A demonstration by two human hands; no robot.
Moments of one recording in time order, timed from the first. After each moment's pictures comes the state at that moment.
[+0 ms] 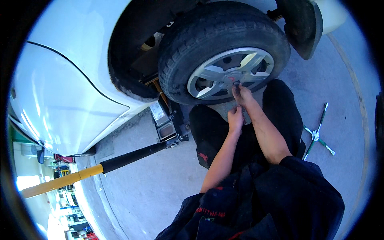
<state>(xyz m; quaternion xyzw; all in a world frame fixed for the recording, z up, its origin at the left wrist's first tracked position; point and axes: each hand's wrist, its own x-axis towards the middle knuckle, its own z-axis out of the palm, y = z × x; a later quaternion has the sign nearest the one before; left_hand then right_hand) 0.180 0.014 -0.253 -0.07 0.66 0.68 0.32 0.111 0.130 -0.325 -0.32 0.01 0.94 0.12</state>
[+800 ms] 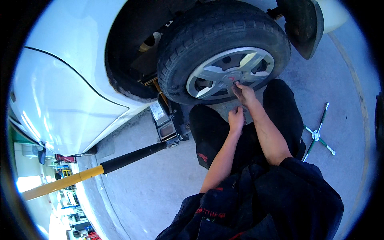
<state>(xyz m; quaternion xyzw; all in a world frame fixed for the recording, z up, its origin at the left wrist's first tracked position) 0.183 0.015 -0.249 -0.05 0.70 0.65 0.31 0.124 0.130 -0.308 -0.31 -0.14 0.93 0.13</state>
